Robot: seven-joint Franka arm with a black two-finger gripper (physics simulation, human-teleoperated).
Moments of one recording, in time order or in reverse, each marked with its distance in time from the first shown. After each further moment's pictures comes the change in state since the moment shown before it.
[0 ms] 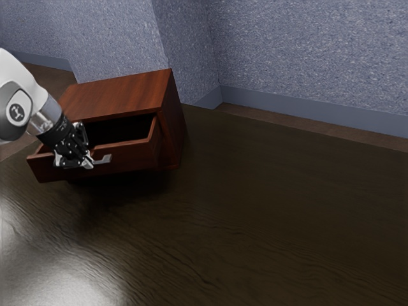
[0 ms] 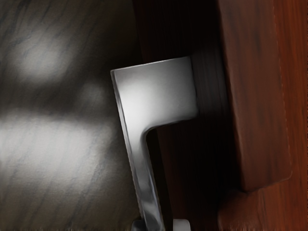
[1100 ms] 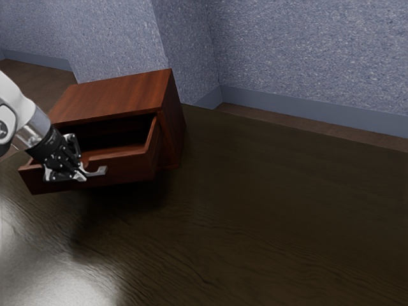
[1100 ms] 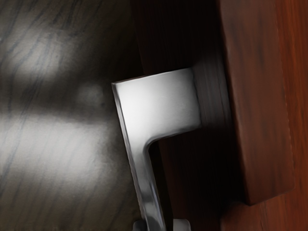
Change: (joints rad) arm -0.009 -0.163 -0.008 -0.178 0.030 0.032 -0.007
